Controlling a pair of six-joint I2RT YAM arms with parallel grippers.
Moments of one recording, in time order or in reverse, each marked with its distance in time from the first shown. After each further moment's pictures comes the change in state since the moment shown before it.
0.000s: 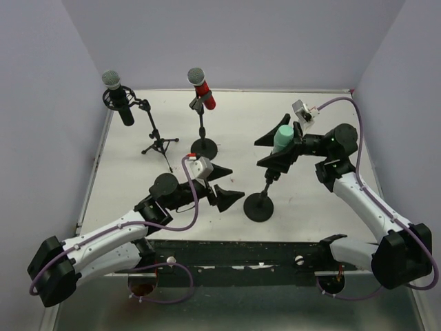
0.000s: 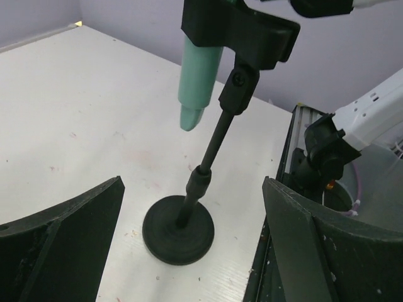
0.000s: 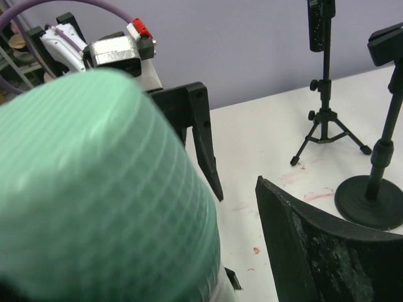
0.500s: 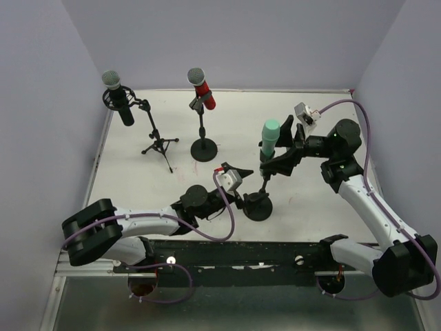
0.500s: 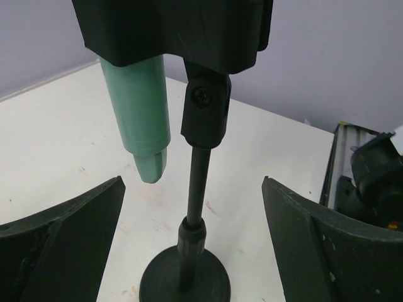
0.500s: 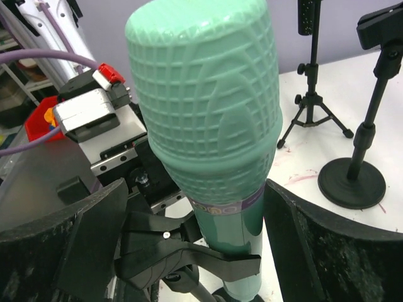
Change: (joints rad) left arm -0.241 0.423 0.011 0.475 -0.309 0.163; right arm -0.038 -0.062 0.047 -0.304 -0.024 -0.242
